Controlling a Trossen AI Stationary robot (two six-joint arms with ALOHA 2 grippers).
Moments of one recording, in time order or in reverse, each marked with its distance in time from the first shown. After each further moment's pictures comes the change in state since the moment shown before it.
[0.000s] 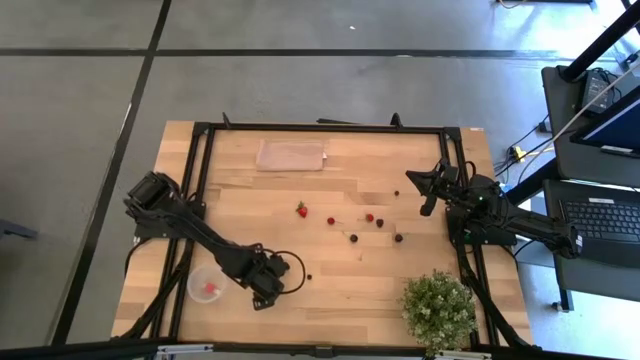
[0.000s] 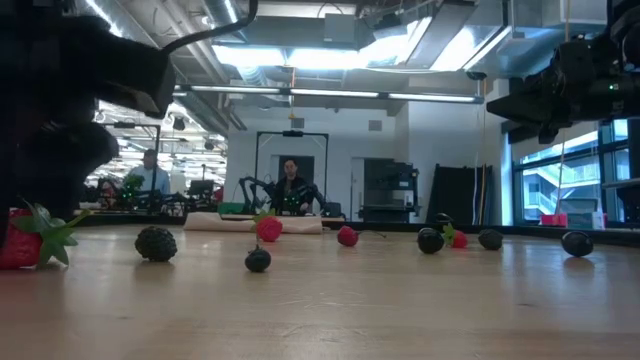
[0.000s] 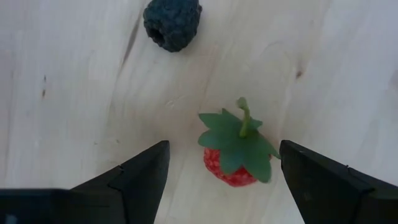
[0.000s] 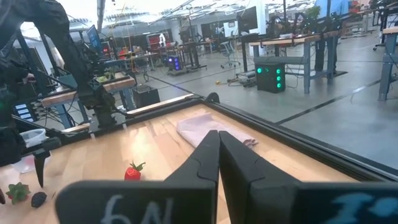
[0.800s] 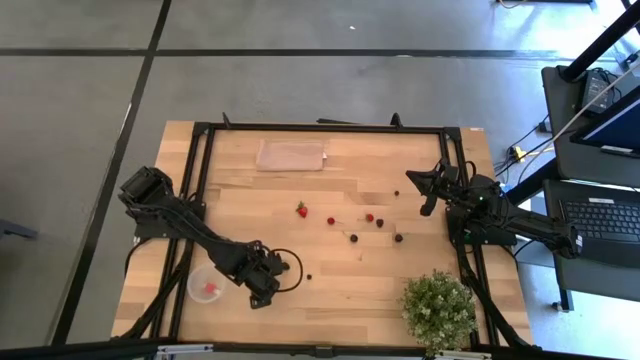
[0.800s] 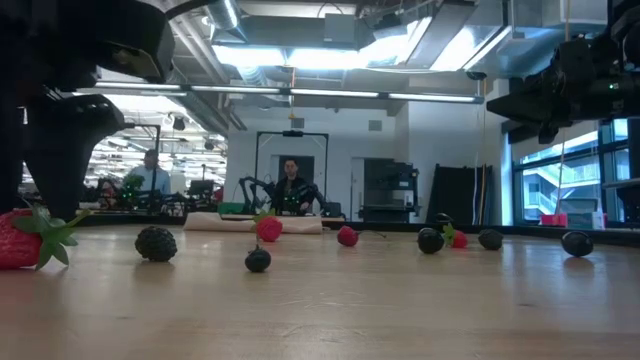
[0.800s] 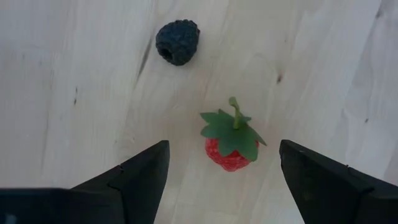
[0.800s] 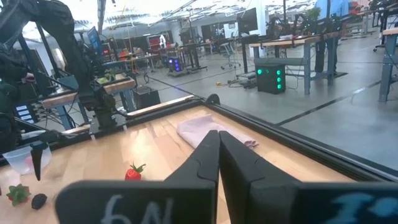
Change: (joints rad) left arm -0.009 -0.082 0.000 -0.033 -0.032 0.030; right arm 0.000 0.000 0.000 0.006 0.000 0.000
